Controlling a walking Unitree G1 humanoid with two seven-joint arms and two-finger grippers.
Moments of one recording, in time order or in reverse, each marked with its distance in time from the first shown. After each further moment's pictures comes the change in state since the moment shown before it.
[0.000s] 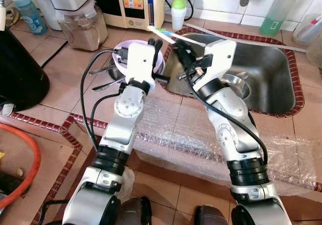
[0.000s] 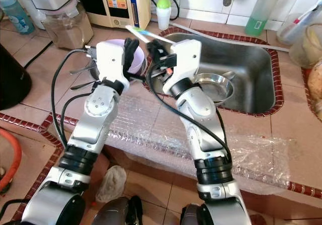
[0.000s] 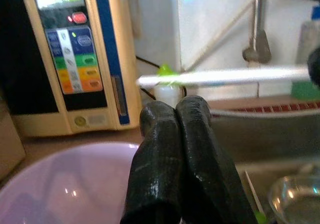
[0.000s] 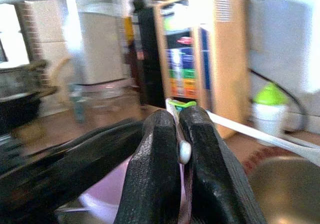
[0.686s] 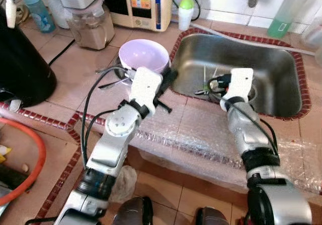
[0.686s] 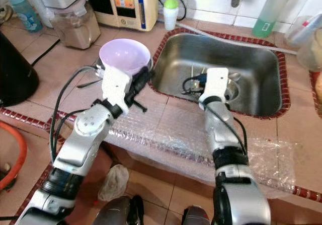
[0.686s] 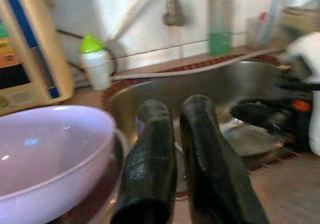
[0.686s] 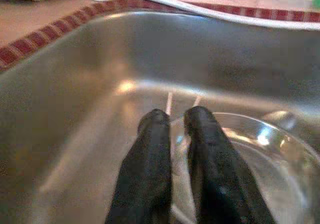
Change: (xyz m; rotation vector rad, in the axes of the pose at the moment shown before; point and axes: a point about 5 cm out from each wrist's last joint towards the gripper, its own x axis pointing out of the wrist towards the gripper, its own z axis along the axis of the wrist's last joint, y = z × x) left arm -0.044 -0.015 -0.008 -0.003 0.081 -0.381; right arm -0.044 -0.106 -0.078 -0.126 0.415 -0.562
